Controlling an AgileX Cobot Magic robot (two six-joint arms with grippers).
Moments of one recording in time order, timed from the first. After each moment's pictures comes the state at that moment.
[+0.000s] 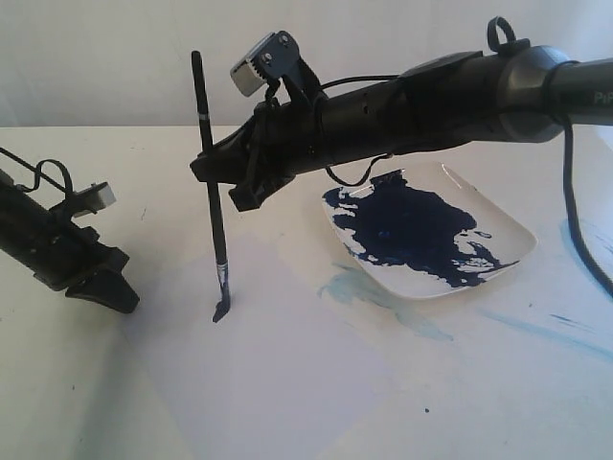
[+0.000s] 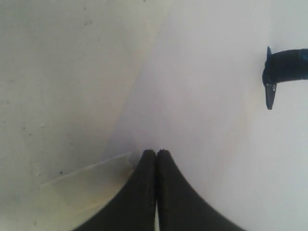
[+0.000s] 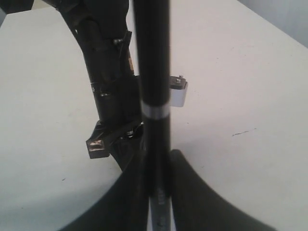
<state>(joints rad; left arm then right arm) -0.02 2.02 -1.17 -0.76 0.96 0.91 0.61 1.94 -1.40 1.47 0.84 -1.82</state>
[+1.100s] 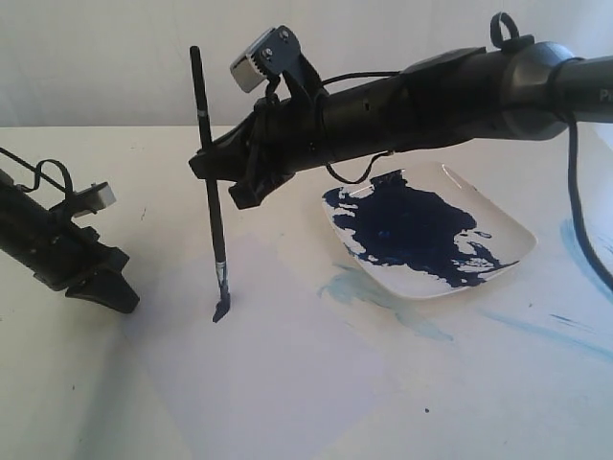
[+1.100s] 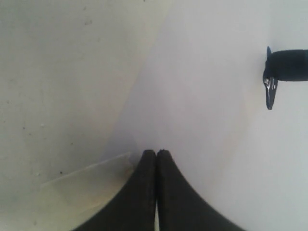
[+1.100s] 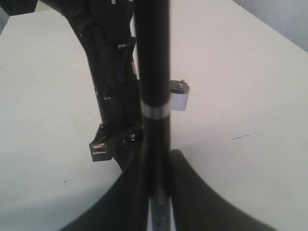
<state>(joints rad) -0.02 2.02 -1.17 -0.76 0.96 0.91 0.61 1.94 -1.40 1.47 0.84 -1.82</state>
